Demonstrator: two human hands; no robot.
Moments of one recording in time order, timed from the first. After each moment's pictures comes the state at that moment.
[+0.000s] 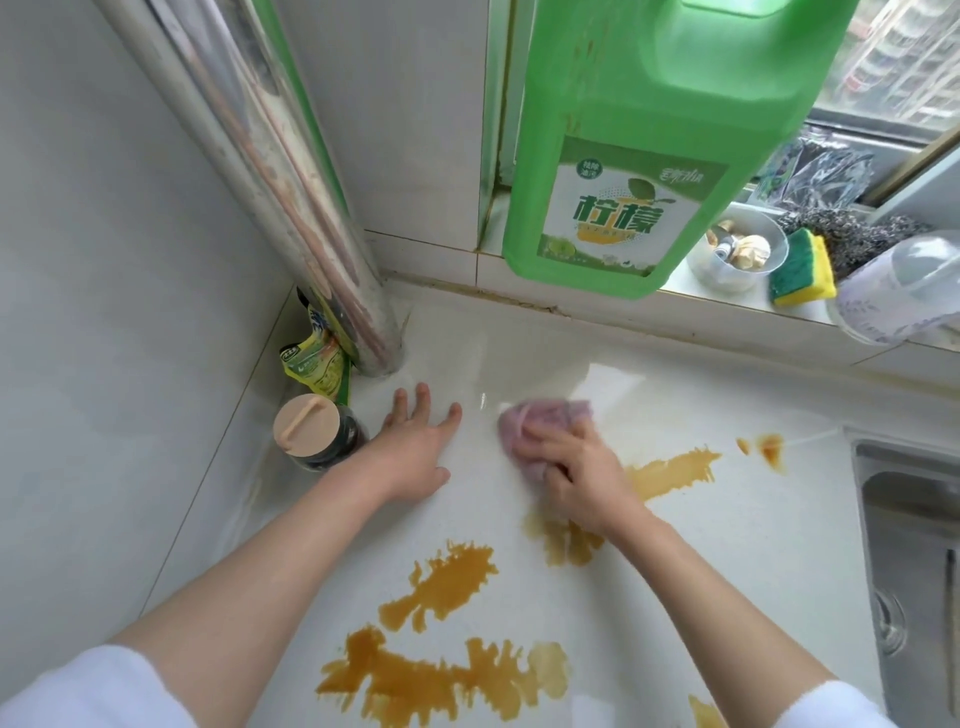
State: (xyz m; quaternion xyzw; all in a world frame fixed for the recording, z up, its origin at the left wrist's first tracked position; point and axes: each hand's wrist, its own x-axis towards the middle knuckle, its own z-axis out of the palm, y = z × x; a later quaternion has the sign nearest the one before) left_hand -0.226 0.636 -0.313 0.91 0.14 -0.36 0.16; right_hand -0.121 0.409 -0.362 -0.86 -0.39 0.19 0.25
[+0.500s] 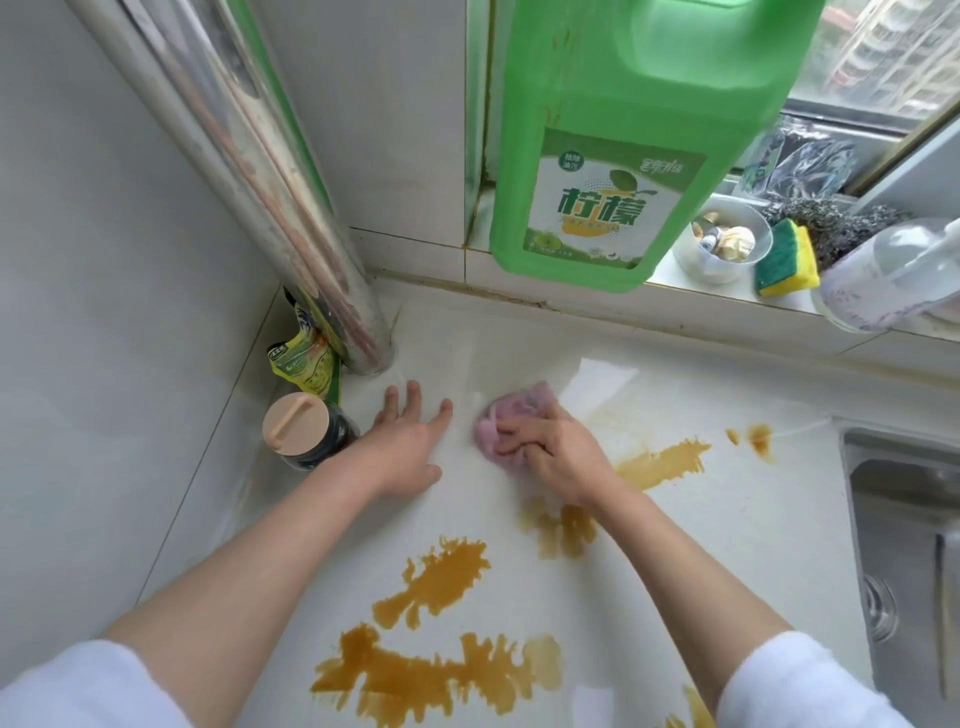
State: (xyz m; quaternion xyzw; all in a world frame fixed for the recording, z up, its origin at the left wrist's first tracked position) left_hand -0.225 0.637 -0.315 0.91 0.13 -0.37 0.15; right_hand -0.113 0.436 -0.352 -0.84 -0.41 0.23 0.26
